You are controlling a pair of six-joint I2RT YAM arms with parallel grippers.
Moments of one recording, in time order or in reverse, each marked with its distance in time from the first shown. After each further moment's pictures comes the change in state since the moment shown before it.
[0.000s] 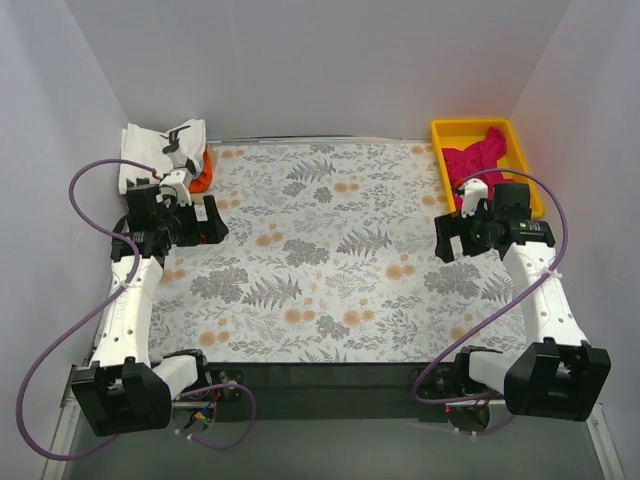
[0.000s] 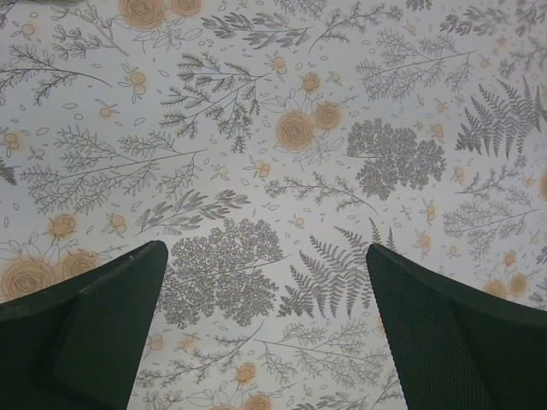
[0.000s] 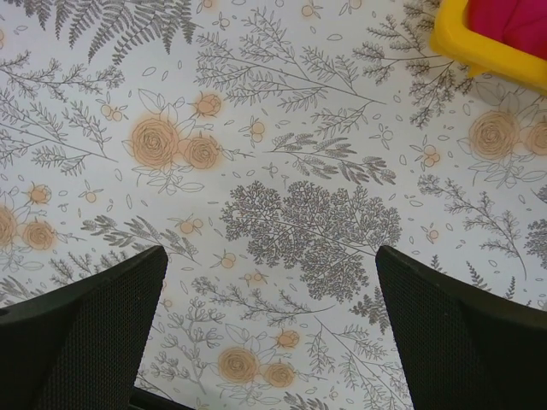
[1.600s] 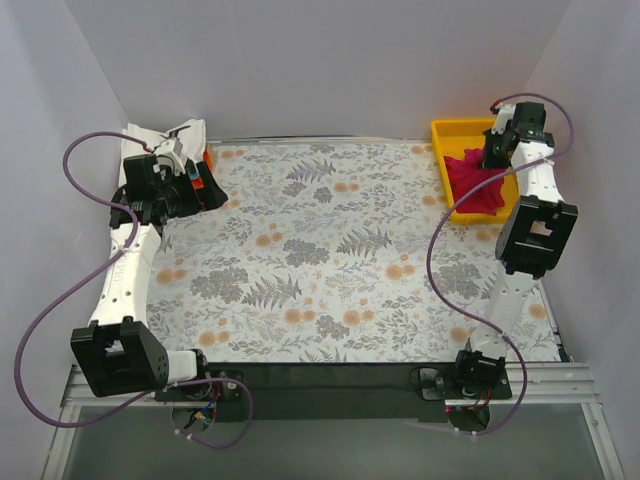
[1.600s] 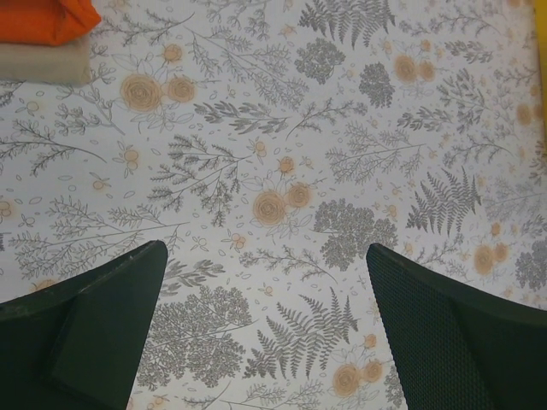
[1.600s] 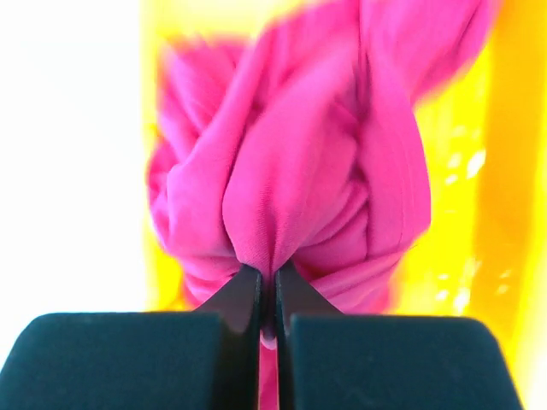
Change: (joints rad) left arm -0.001 0.198 0.186 0.084 0.005 -0.167; right arm -0.156 1.057 1.027 0.114 0.117 0.161
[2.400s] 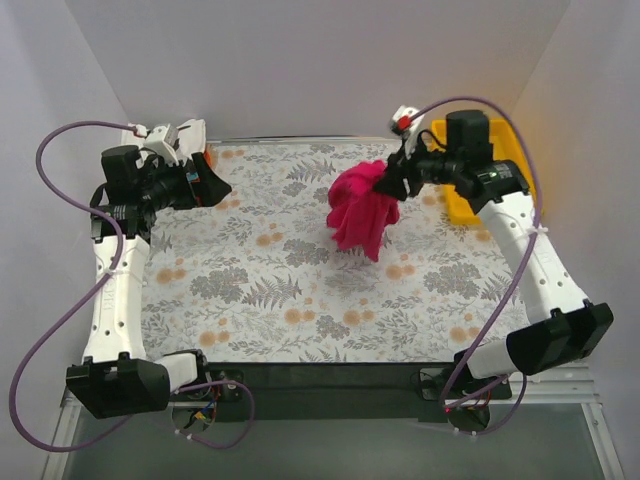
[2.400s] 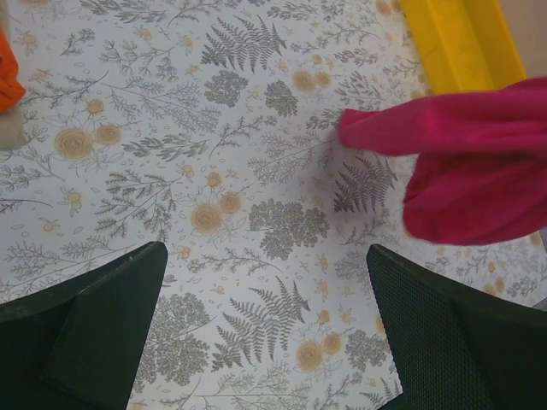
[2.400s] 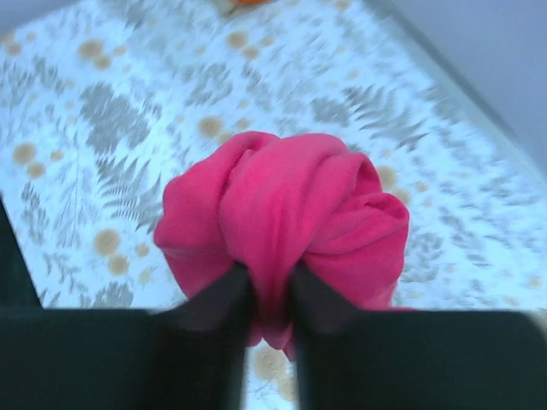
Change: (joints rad) left arm 0.002 -0.092 0.146 -0.107 0.195 0.021; right arm 0.488 -0.808 -0.359 -0.026 -0.489 -0.113
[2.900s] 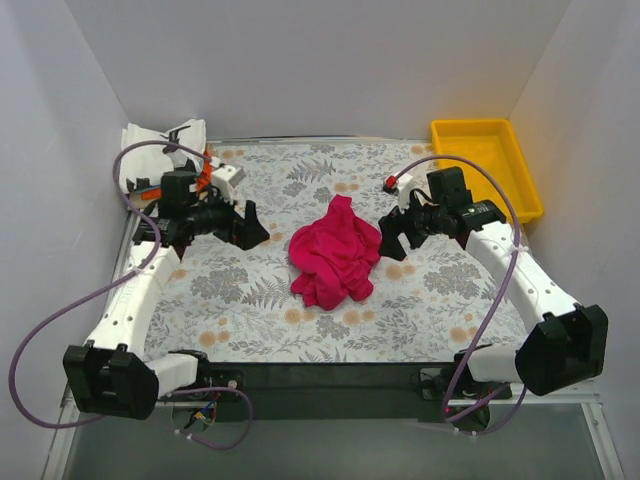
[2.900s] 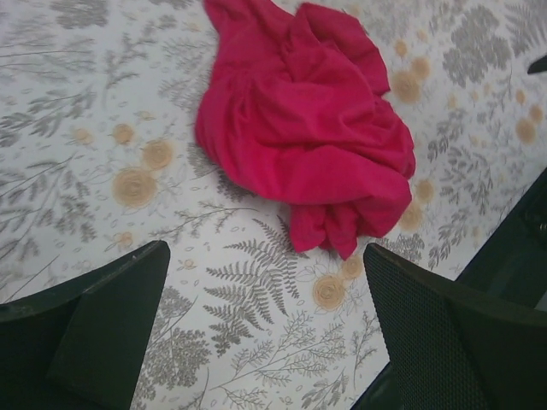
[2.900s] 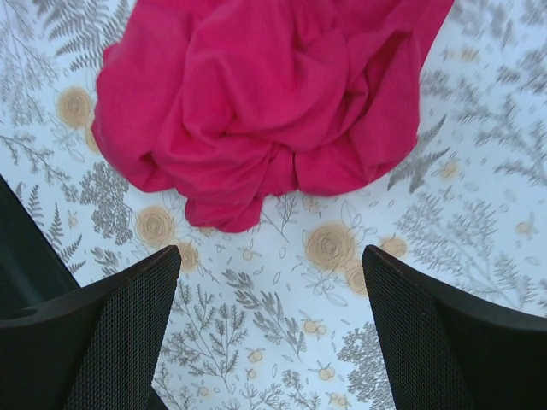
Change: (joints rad) left arm -0.169 -0.050 -0.234 0.036 0.093 0.272; right arm 0.081 -0.105 -0.494 -0.011 0.166 -0.058
